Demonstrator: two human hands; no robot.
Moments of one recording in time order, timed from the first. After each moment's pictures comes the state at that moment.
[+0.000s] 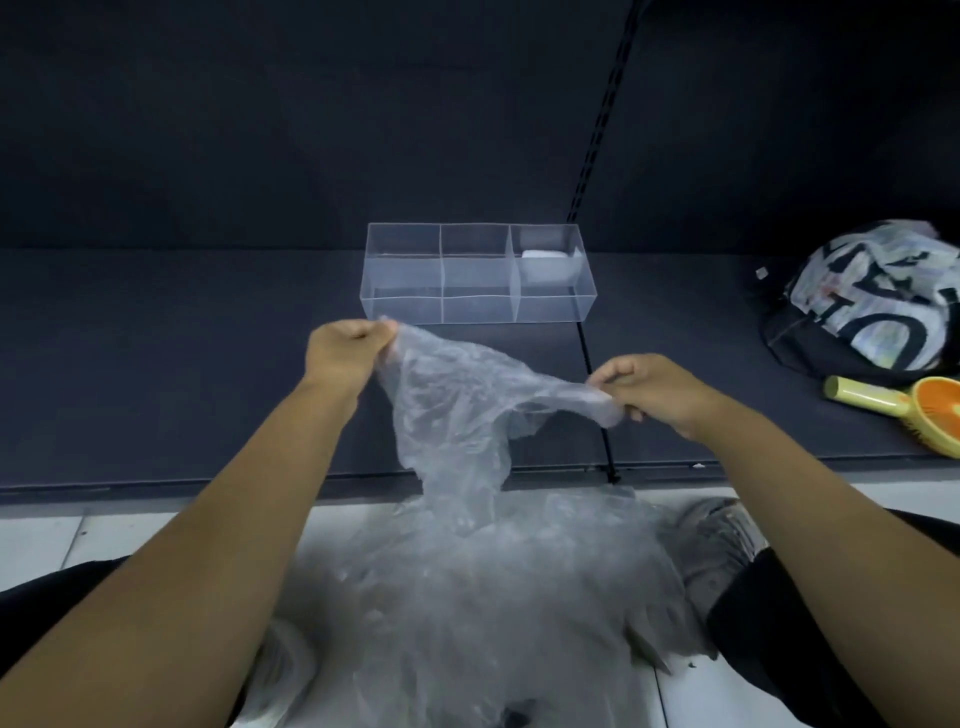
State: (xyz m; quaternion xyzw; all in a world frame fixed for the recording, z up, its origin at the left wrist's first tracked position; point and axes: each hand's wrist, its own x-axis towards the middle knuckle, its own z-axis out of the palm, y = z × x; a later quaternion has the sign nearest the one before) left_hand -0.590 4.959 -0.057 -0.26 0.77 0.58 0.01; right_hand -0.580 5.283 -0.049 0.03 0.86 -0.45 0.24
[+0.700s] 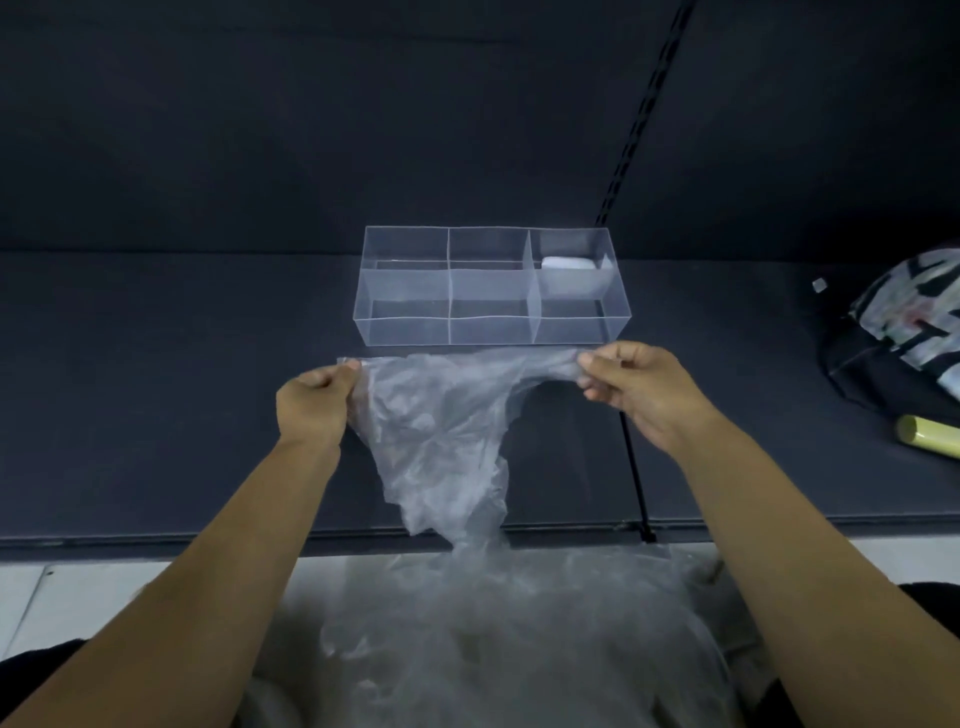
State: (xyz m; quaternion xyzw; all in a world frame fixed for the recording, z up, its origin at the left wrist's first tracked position) left_hand -0.620 4.933 -0.126 -0.38 0.70 0.60 -0.05; right_hand -0.639 5.237 -0.076 0.13 0.72 -0.67 0.16
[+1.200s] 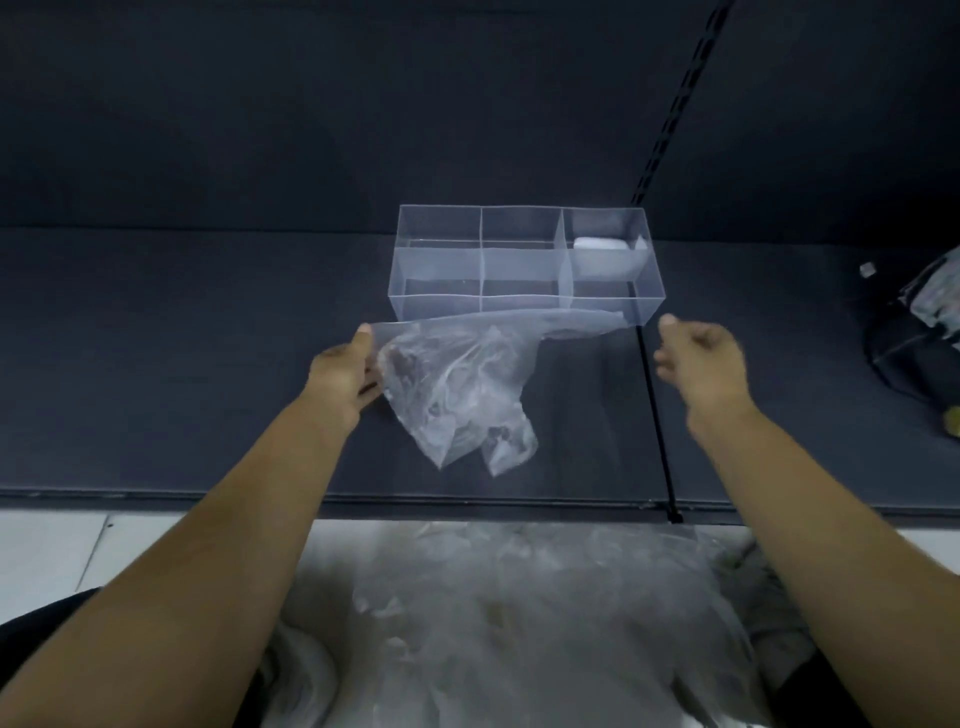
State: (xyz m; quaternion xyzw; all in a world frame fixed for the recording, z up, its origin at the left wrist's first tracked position) left_hand -0.623 4.918 -0.111 -0.42 0.61 0.67 0.07; right_hand -0.636 5.239 -0.085 0.28 0.75 -0.60 -0.01
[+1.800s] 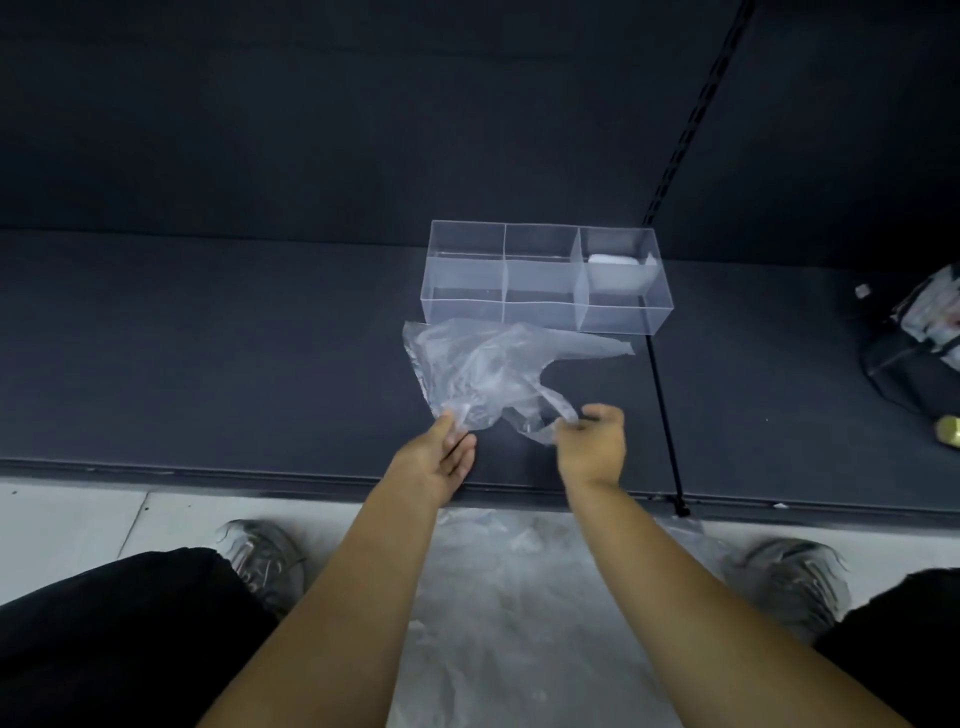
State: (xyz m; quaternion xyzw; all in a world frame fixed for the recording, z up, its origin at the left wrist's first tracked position) left_hand -0.543 4.980 -0.128 -0.48 0.37 0.78 0.14; right_hand -0.564 5.134 -0.143 0.31 0.79 -0.53 0.00
